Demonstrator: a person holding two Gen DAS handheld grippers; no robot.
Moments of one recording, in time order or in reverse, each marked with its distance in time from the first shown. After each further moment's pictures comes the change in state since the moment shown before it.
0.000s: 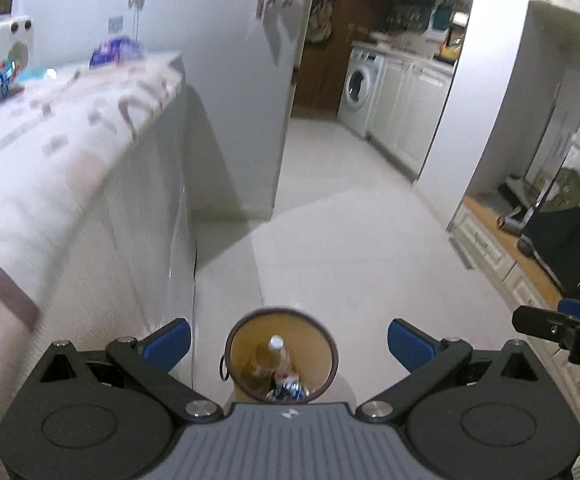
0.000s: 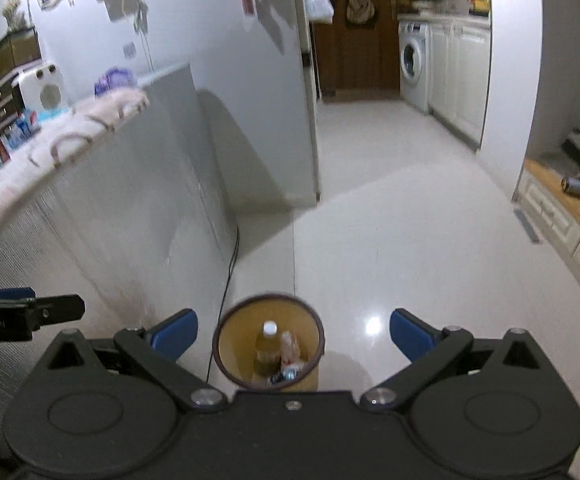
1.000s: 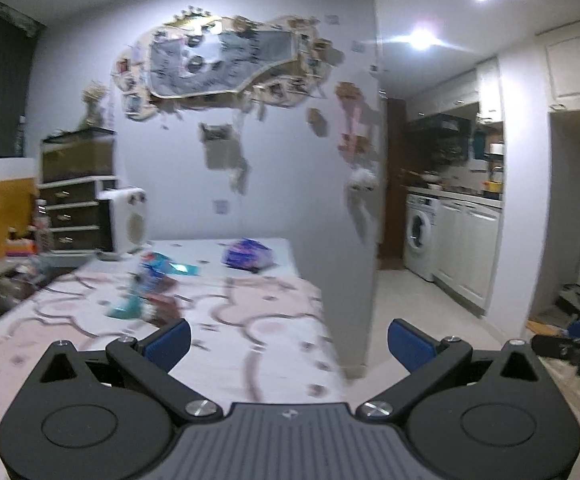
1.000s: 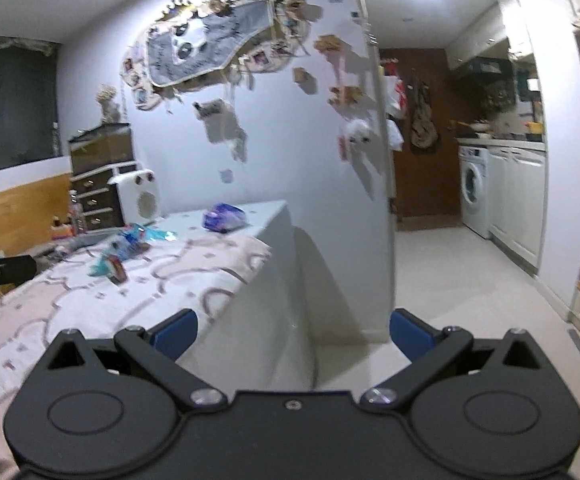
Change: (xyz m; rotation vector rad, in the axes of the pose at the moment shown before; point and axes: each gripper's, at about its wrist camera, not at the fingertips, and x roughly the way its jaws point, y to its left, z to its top) left arm -0.223 0.119 0.072 0.050 -0.456 0.242; right arm -0.094 0.136 0.079 -0.085 -0.351 0.208
